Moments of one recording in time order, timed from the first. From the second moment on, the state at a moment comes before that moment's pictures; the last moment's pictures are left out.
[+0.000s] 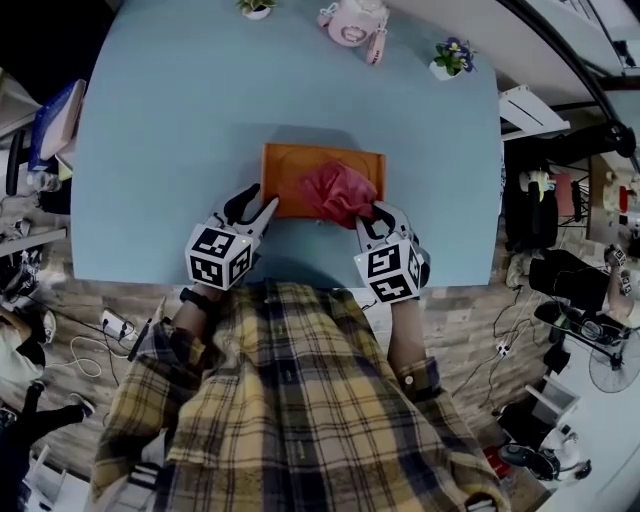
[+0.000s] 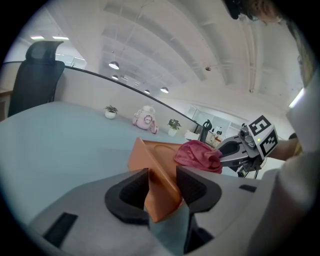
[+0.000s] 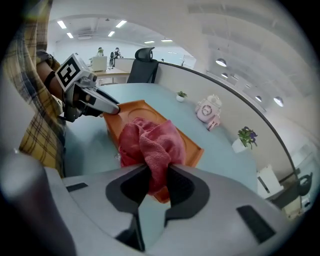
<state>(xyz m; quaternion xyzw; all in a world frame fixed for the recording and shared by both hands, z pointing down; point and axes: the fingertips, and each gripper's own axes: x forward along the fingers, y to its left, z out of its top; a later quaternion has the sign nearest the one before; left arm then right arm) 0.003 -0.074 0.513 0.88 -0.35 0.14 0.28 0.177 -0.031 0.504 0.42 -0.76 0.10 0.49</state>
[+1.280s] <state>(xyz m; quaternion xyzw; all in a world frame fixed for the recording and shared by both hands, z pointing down) 0.001 -0.078 0.486 0.89 -0.37 0.21 0.18 0.217 -0.030 0.393 0.56 -0.77 0.12 0.29</state>
